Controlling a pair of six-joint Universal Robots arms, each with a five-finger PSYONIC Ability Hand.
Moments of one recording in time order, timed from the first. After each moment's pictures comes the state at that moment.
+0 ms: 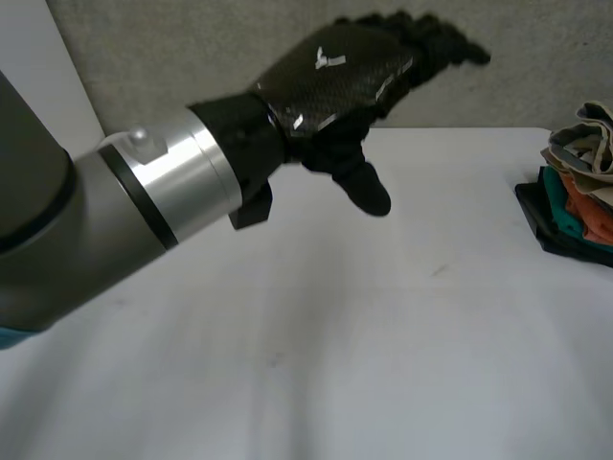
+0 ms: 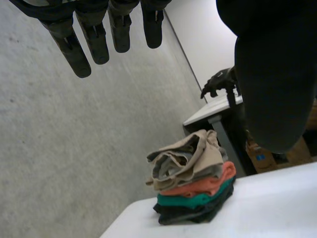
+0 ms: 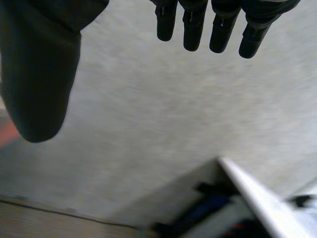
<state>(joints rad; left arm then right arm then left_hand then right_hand) 4.07 -1.77 -1.18 3.13 -0.97 3.16 0.92 -1.17 1.00 0.18 1.25 2.67 0.21 0.20 0.21 0.20 0.04 0.23 0.22 0.21 0.21 0.04</state>
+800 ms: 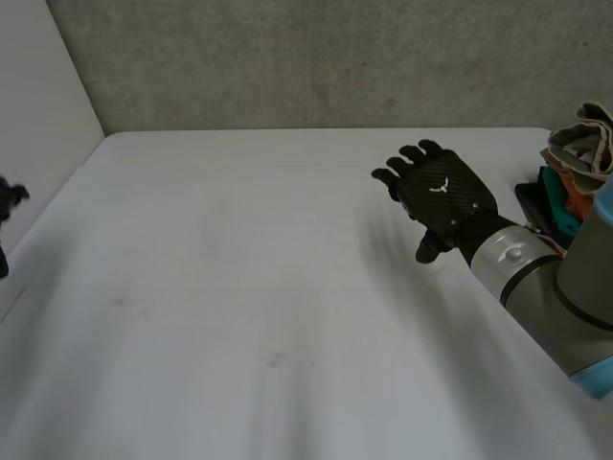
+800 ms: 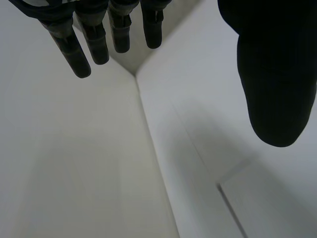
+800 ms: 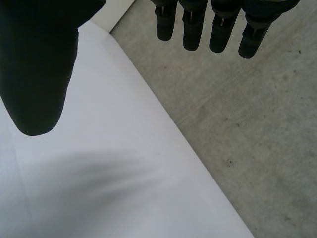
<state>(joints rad) 4.94 -1.85 -1.62 3.16 -1.40 3.86 1.93 -1.29 1.66 -0.27 1.24 2.58 0.21 0.20 0.21 0.20 0.04 0.23 0.22 0.21 0.21 0.04</state>
